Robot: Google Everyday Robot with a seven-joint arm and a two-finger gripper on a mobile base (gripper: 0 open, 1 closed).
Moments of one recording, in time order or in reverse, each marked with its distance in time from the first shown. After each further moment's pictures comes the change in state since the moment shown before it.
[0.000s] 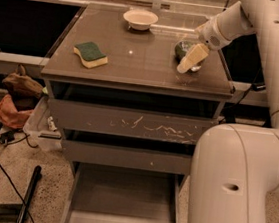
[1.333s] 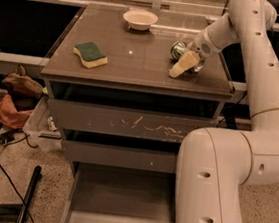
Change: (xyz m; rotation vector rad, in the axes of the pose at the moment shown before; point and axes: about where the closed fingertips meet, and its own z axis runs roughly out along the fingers) arm 0.021 0.007 0.040 -0.078 0.038 0.155
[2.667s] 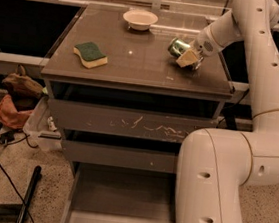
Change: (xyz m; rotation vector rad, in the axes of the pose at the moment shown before) arm -0.004 0.002 -0.010 0.001 -0.008 0.001
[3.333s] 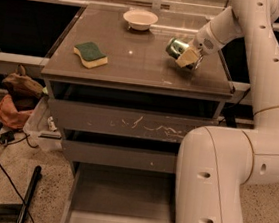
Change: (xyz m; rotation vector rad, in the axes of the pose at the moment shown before) arm -0.004 0.011 -0.011 -0.022 0.024 -0.011
